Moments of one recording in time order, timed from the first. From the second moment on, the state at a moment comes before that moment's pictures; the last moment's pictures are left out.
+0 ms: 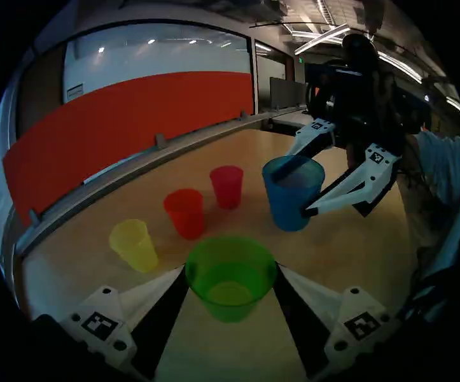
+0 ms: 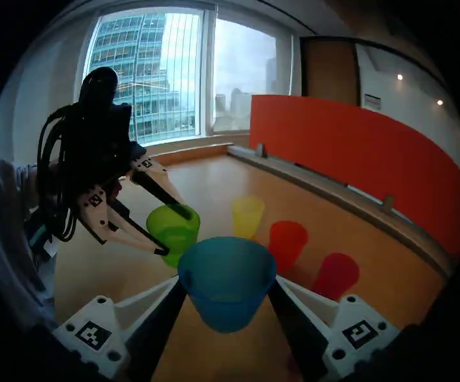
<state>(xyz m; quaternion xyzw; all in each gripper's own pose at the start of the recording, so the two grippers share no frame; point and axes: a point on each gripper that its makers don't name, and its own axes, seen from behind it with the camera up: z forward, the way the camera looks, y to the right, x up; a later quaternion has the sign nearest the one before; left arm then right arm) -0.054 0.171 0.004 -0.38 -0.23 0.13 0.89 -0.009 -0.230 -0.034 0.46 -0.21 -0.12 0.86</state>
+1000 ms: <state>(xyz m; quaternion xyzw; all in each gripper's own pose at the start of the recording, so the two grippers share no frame) -0.105 0.182 0.006 -0.40 -0.27 0.15 0.86 -0.063 -0.235 -0.036 0.46 -0.26 -0.14 0.84</state>
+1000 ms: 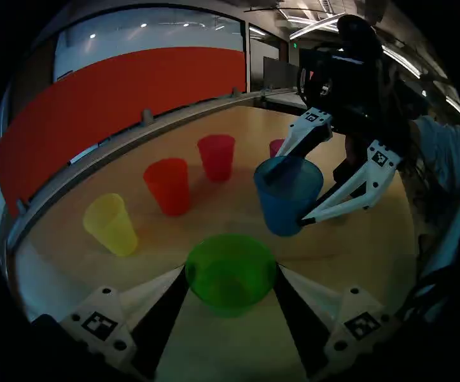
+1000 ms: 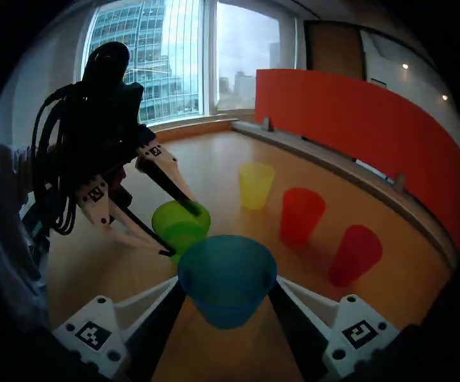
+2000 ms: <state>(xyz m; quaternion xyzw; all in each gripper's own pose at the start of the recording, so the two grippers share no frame) -0.117 0.168 0.003 -0.39 -0.29 0.15 0.86 -0.078 -0.241 -0.042 0.46 -0.26 -0.14 0.84</state>
